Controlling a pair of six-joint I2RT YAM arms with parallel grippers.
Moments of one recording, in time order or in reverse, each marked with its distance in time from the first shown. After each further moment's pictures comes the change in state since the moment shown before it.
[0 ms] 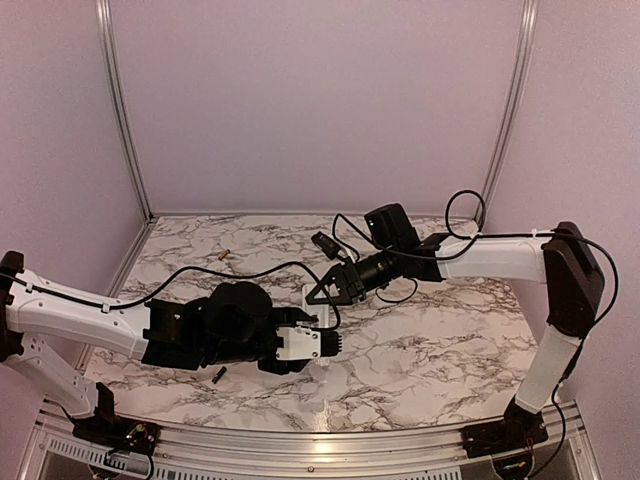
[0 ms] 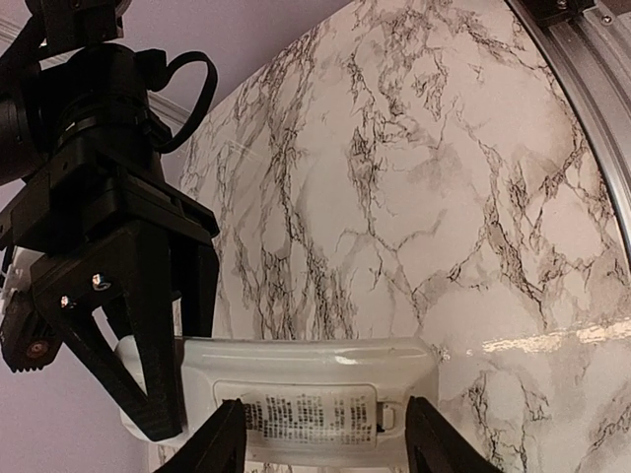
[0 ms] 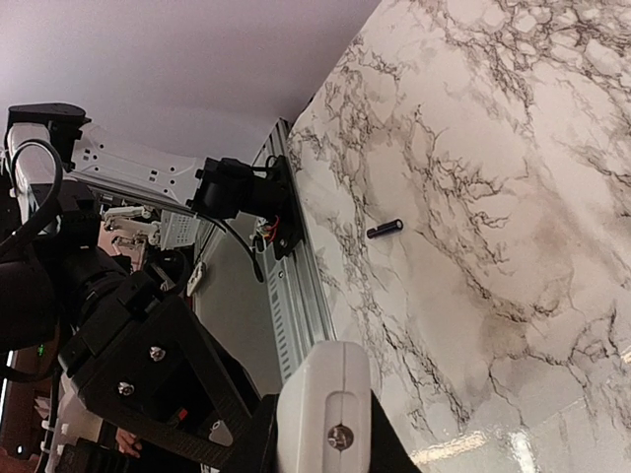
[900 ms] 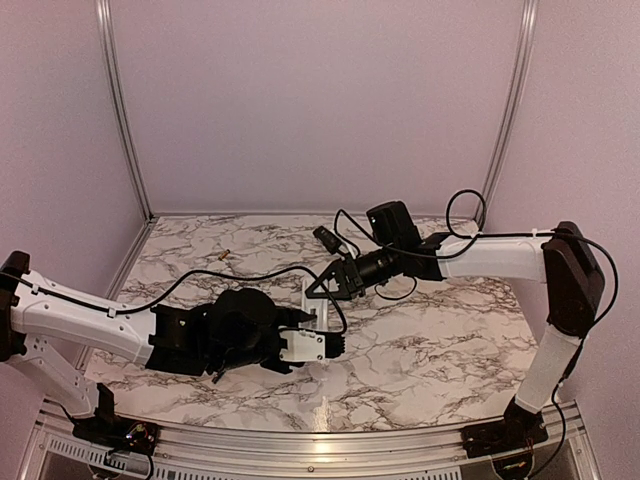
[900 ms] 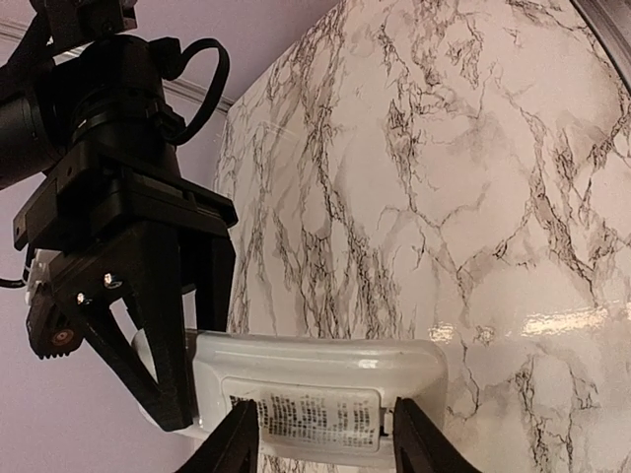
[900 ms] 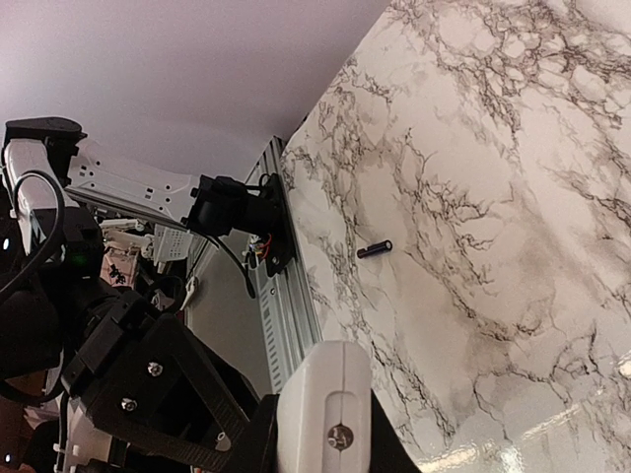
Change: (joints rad) left arm -0.021 0.028 -0.004 0.050 -0.137 0.075; right arm -0.007 0.000 0.000 0.047 0.025 0.019
